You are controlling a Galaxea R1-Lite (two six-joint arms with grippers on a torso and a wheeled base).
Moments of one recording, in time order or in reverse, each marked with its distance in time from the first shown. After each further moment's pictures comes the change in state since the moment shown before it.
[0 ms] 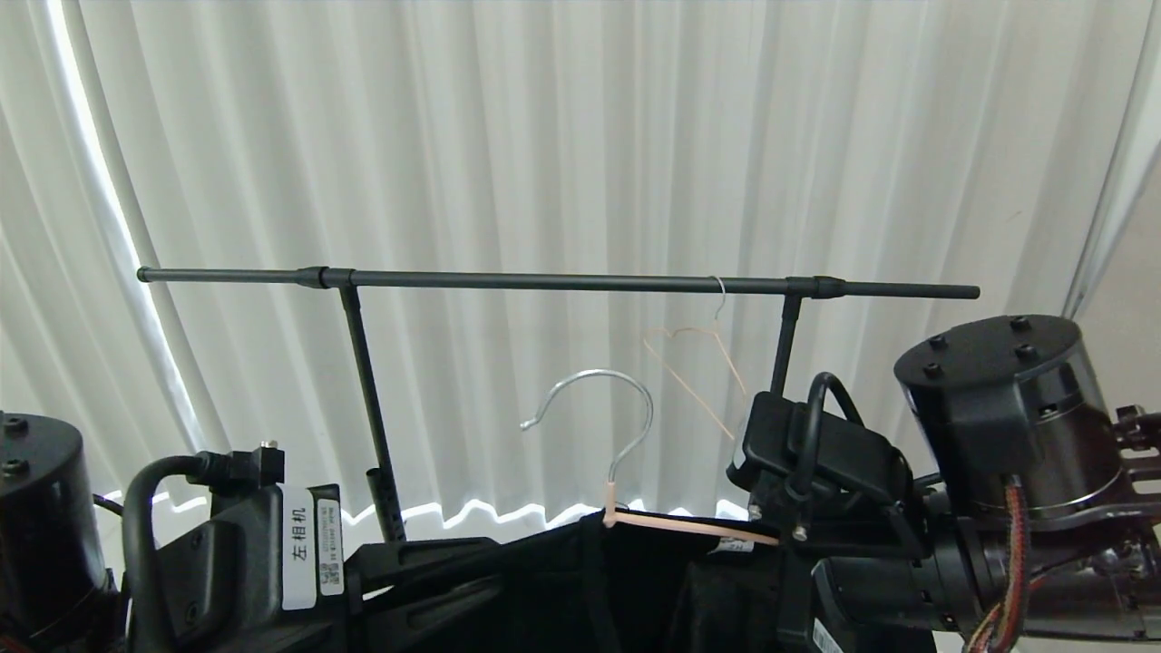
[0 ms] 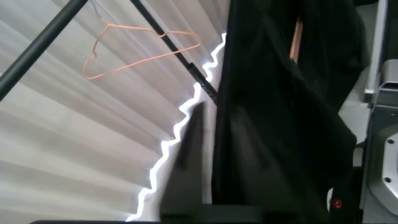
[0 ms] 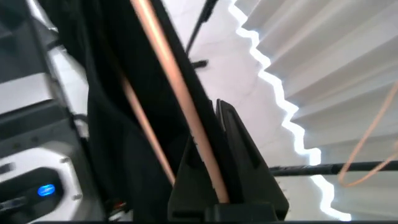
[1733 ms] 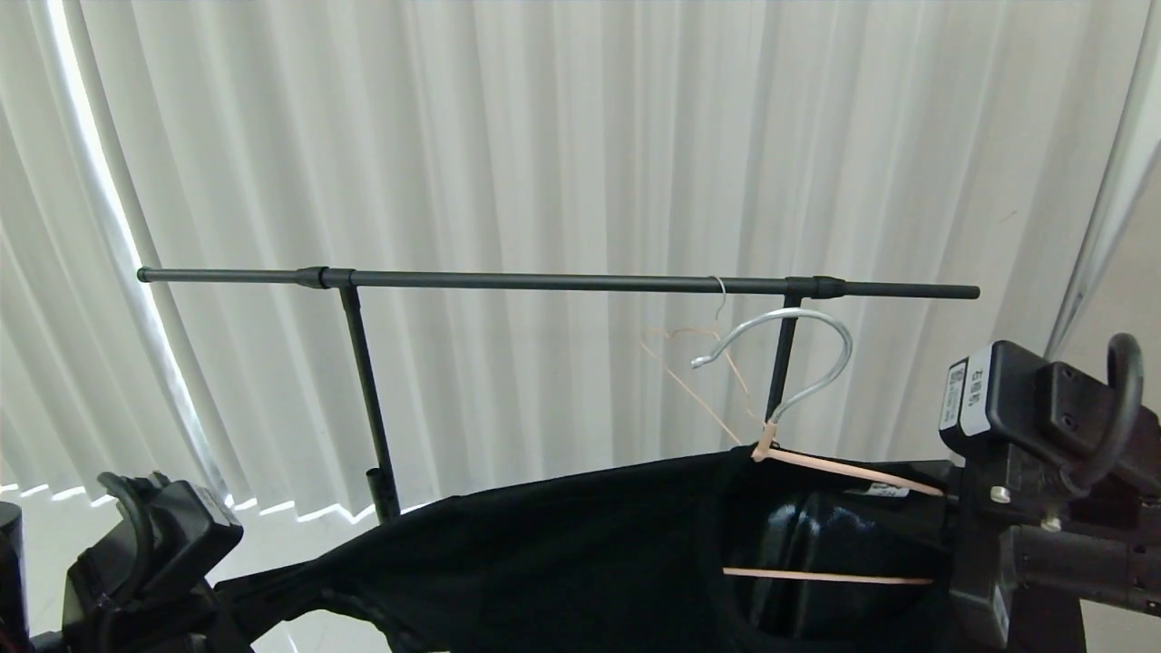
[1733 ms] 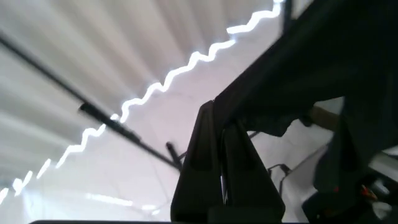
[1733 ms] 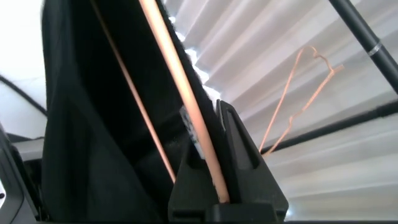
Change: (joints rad) left arm 0.556 -0.067 0.243 0.000 0.003 -0.113; right arm -0.117 -0.268 0.133 -0.048 -0.090 -0.165
